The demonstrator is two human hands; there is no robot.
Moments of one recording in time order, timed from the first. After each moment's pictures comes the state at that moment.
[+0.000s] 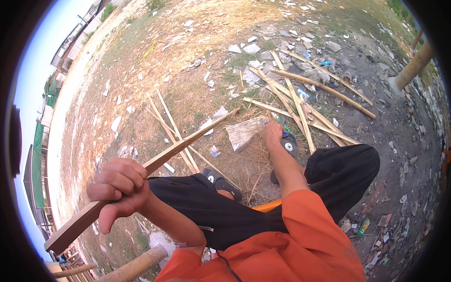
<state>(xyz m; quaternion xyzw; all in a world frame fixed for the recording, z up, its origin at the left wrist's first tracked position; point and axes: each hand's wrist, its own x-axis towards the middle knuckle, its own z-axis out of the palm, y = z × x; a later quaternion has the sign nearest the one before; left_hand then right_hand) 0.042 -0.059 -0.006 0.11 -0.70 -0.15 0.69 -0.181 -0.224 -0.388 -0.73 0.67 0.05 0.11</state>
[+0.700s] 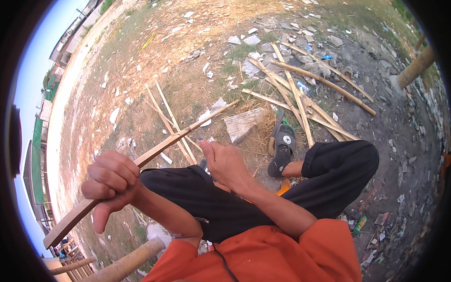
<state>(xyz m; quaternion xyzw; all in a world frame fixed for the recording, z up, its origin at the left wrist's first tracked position) 0.052 -0.057 -0.010 0.05 -0.73 -0.19 0.66 -0.109 -0.077 -0.145 -0.68 0.48 -0.29 0.47</state>
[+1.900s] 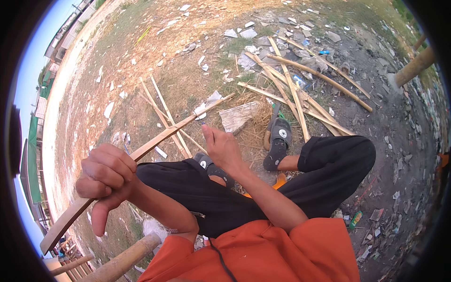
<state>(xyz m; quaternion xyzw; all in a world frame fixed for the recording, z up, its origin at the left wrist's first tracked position) 0.051 -0.058 -0.009 0.04 -0.76 -0.21 0.62 -0.103 -0.085 -0.187 -0.65 0.52 -0.31 0.45</state>
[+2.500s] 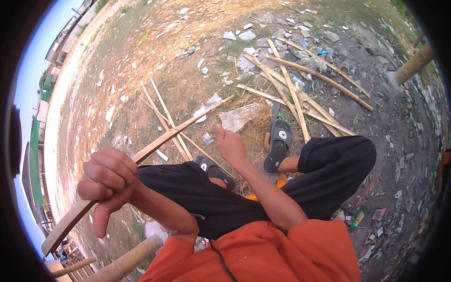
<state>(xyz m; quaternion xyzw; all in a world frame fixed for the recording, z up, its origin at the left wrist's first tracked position) 0.040 -0.064 -0.003 0.05 -0.76 -0.20 0.62 -0.109 -0.102 -0.221 -0.63 0.57 -0.29 0.43</state>
